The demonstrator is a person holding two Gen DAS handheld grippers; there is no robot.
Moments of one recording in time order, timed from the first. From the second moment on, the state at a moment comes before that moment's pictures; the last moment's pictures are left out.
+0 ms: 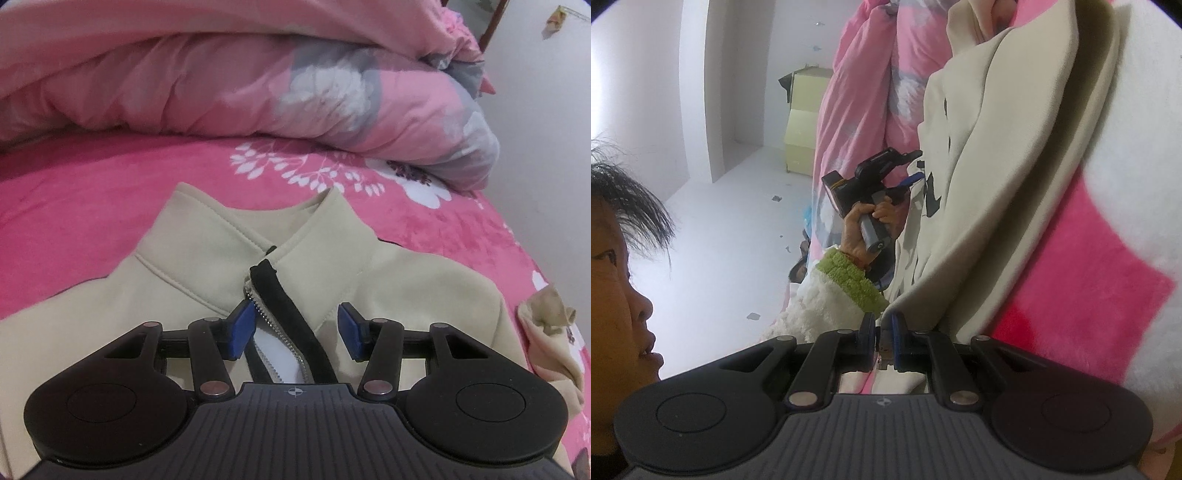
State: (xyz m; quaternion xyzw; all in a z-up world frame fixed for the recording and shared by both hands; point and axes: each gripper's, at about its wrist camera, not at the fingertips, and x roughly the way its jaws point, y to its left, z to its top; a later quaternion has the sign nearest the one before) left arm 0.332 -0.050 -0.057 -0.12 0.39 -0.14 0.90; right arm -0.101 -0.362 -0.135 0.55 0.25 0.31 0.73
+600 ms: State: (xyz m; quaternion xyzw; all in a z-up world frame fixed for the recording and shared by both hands) left arm 0.329 -0.047 -0.023 -0.09 0.30 -0.11 0.94; right arm -0.108 -0.361 -0.130 0.53 0.25 0.31 0.75
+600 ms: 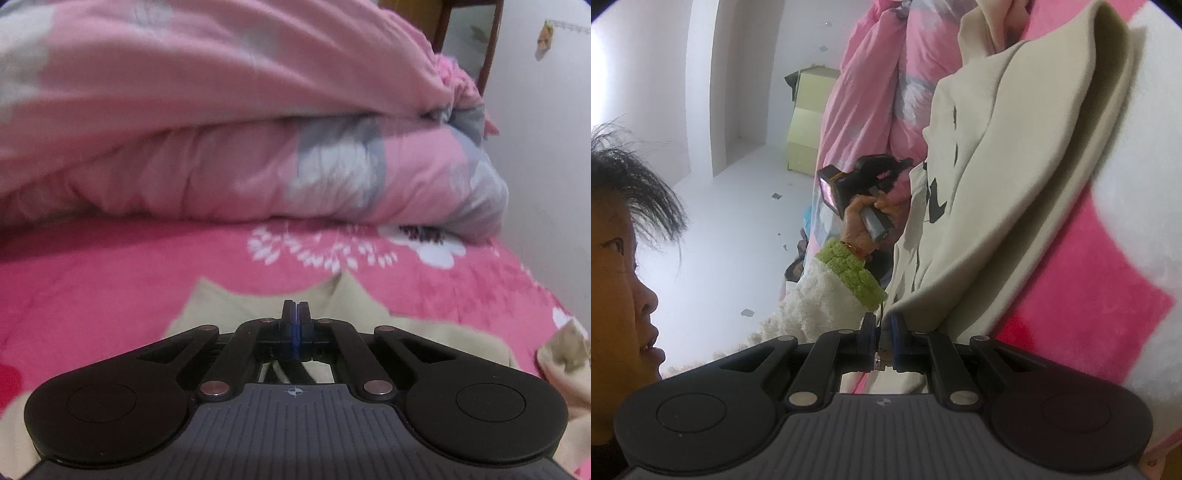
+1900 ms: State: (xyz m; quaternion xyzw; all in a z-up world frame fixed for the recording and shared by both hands) left arm 0.348 -0.039 -0.076 -0.21 0.35 -0.22 0.89; right arm -0.103 -0.362 -0.141 0.56 0.25 0.31 0.73
